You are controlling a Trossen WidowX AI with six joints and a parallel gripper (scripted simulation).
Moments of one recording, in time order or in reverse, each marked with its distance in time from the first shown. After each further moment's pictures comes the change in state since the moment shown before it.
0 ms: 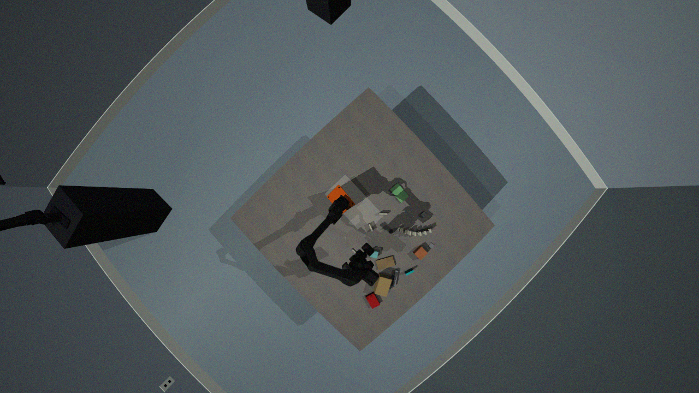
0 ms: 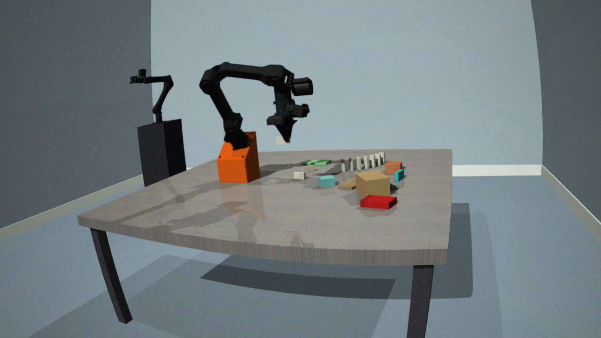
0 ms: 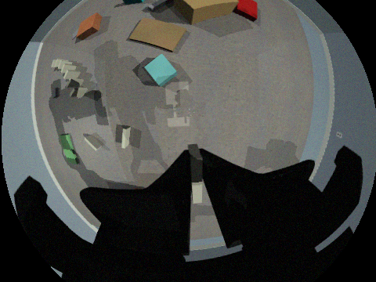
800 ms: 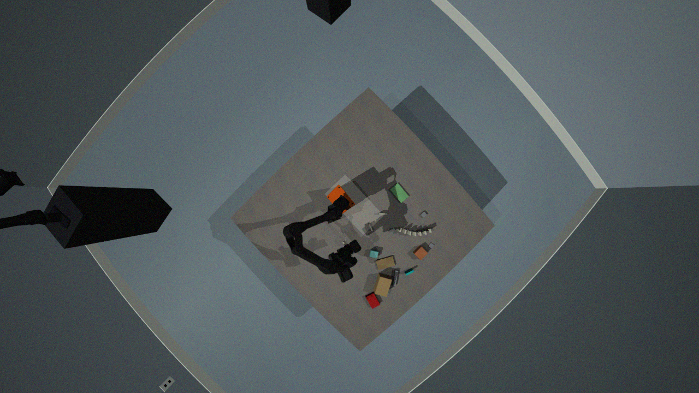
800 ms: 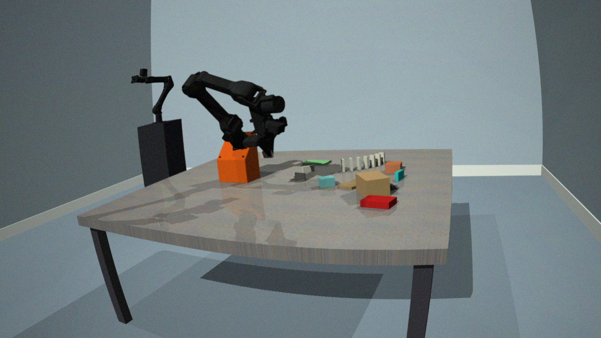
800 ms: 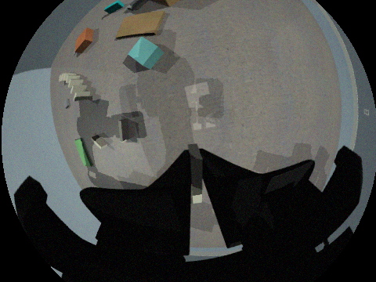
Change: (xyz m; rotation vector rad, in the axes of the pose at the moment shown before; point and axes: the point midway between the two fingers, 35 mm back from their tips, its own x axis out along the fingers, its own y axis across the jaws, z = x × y) arm 0.043 -0.029 -0.062 0.195 -0.063 0.204
